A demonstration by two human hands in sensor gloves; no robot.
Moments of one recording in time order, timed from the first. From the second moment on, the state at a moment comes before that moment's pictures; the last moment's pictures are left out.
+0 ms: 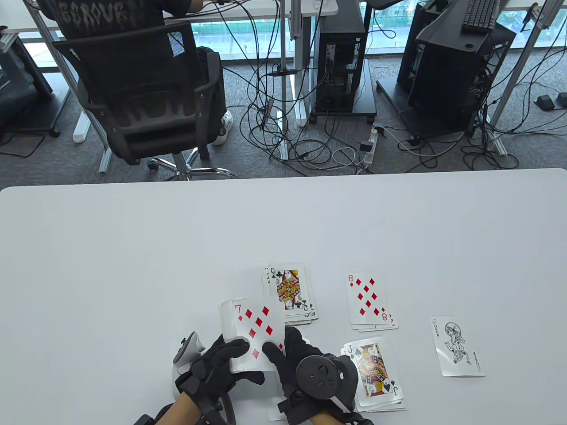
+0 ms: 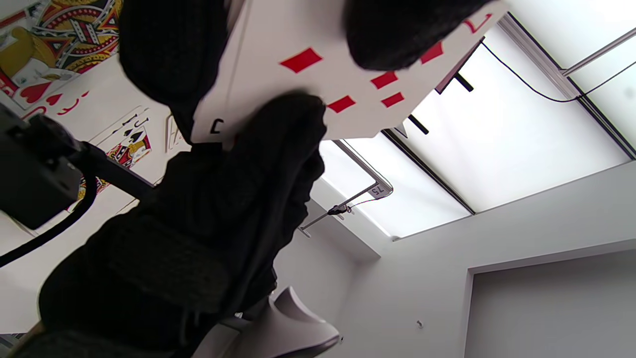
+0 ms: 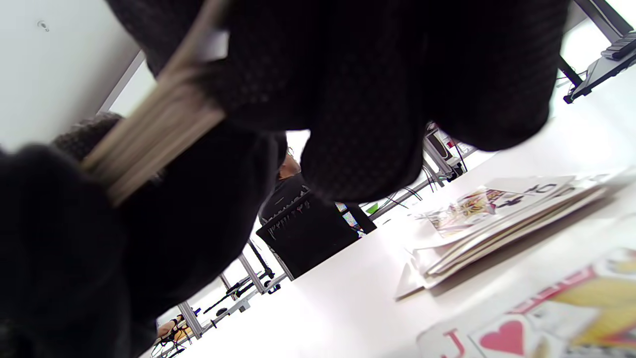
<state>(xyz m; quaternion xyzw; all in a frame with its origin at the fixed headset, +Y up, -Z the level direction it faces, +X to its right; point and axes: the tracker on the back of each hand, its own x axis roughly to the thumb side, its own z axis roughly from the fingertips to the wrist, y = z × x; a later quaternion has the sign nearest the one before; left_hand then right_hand) -0.181 -0.811 -0.243 -0.33 -0.11 0.84 0.42 0.026 -0.733 -0.218 0.15 -0.15 0.91 0.36</state>
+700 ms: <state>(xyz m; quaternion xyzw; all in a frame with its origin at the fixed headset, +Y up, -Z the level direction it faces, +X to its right) -0.182 -0.810 -0.243 -0.33 -0.11 0.84 0.41 0.080 -0.736 -0.235 0.04 -0.14 0.87 0.46</state>
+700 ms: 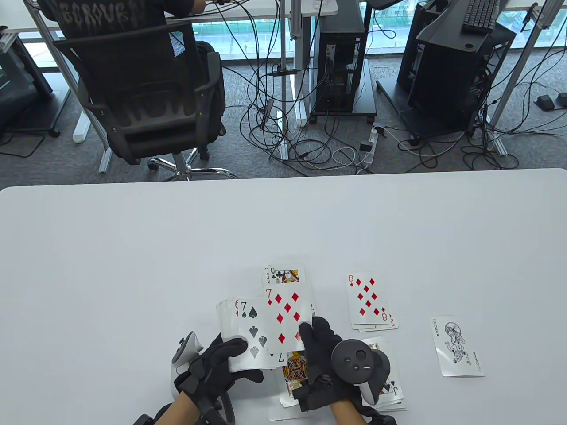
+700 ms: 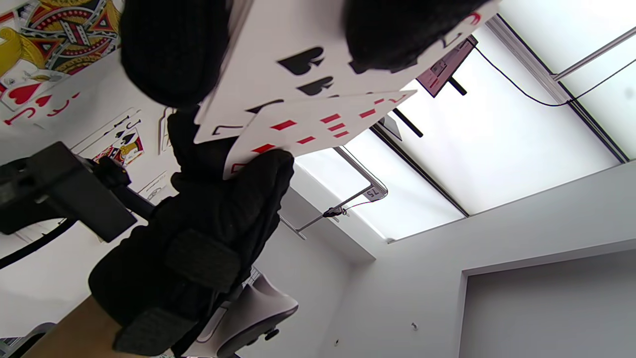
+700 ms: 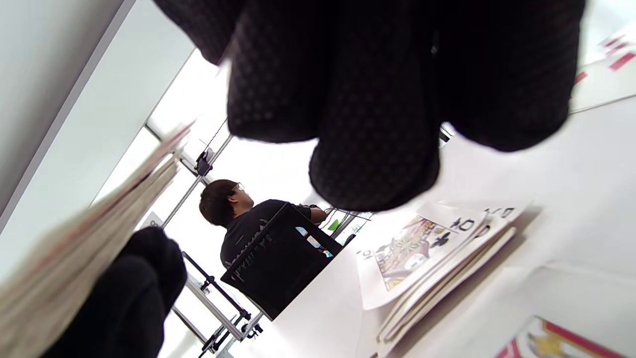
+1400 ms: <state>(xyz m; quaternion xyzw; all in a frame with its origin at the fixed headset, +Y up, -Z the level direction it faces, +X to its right) -0.186 -0.810 -0.244 -0.31 -0.10 0.85 0.40 0.175 -0.707 -0.293 -0.07 -0.08 0.91 0.40</state>
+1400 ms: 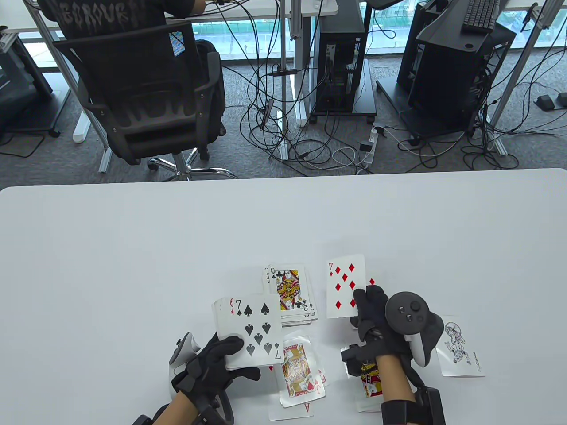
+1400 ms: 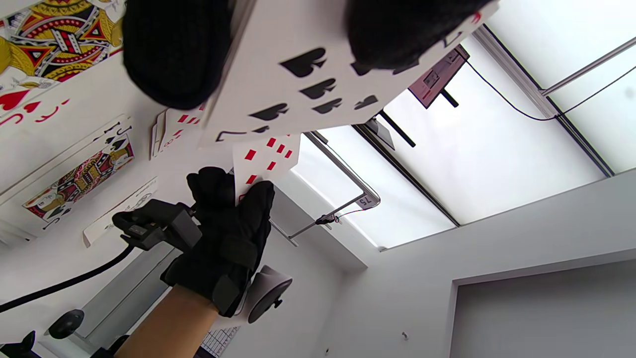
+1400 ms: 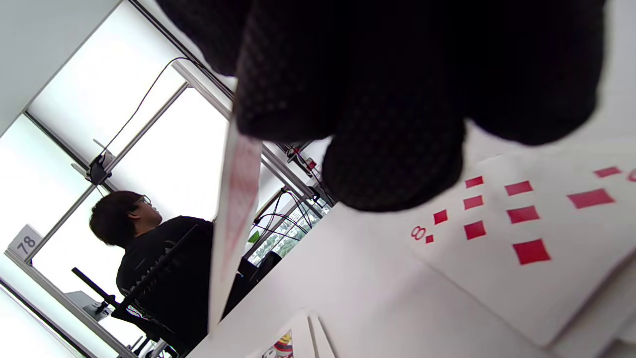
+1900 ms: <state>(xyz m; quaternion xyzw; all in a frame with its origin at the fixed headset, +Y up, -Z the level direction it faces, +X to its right) -0.191 -0.811 -0.245 -0.31 -0.09 0.86 0.40 0.185 -0.747 -0.338 -0.14 0.03 0.99 0.06</state>
